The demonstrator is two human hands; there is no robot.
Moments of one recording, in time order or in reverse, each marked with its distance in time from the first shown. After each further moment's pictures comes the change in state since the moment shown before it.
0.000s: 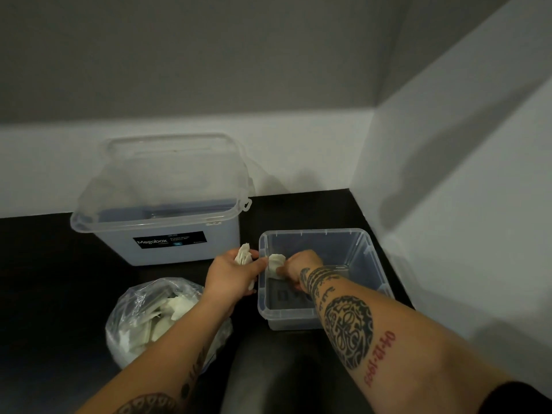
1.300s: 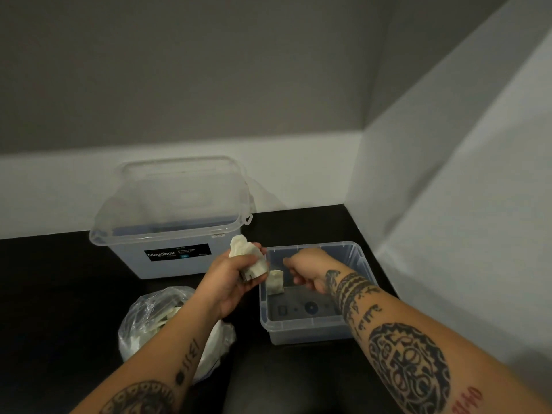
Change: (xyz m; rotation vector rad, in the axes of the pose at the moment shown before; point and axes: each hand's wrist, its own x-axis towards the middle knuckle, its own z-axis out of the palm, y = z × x) left_hand -0.018 0.024 -0.011 -0.596 -0.261 -0.070; right_hand -0.078 -0.004 -0.062 0.123 -0.199 -0.161
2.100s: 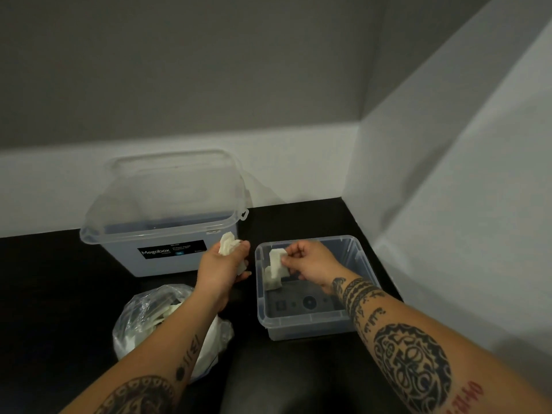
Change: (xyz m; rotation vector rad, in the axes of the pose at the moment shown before) left_hand 0.014 -0.005 -0.004 0.296 0.274 0.174; right_hand 0.015 0.029 -0.004 0.044 0.015 -0.366
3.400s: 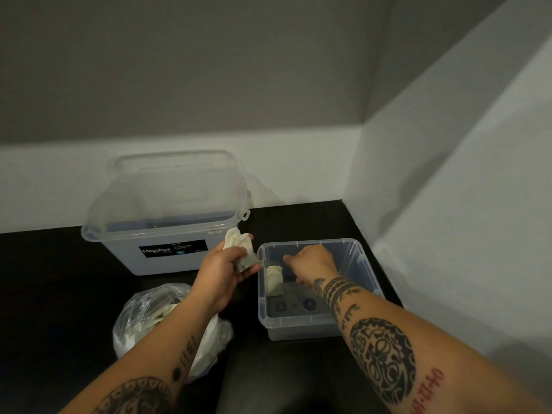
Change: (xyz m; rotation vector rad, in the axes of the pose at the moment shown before) left_hand -0.003 0.005 -0.004 -0.300 -0.205 -0.087; right_hand 0.021 0.003 0.013 -0.282 0.259 0.187
